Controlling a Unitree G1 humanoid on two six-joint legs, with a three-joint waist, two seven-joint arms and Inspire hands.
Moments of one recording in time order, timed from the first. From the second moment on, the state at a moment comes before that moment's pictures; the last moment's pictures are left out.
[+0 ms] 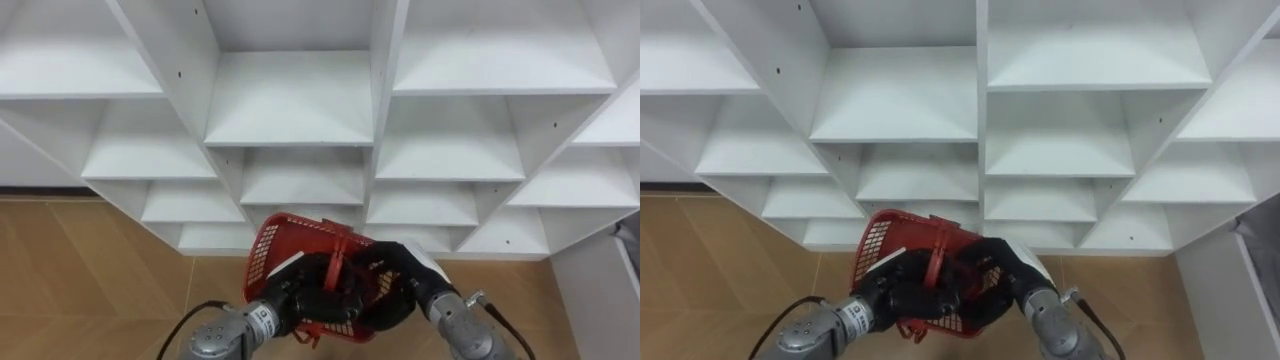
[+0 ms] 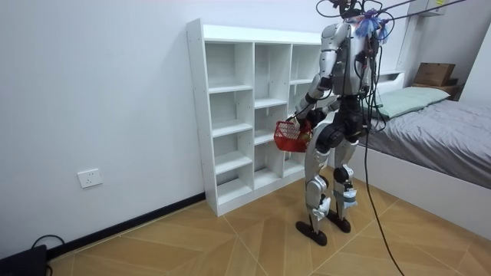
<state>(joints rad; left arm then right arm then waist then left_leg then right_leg) -0.09 0.19 -0.48 0.66 -0.40 -0.12 -0.39 -0.11 -0.26 0.45 0.72 -0.18 -0.17 -0.03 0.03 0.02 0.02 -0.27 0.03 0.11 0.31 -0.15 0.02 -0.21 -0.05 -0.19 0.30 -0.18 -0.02</state>
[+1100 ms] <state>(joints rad) -0.11 0.19 -0.51 0.66 -0.43 -0.12 -0.43 -0.12 -0.23 0.46 0.74 -0.20 -0.18 -0.03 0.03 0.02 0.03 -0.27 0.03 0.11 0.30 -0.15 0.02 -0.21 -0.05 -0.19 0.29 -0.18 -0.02</state>
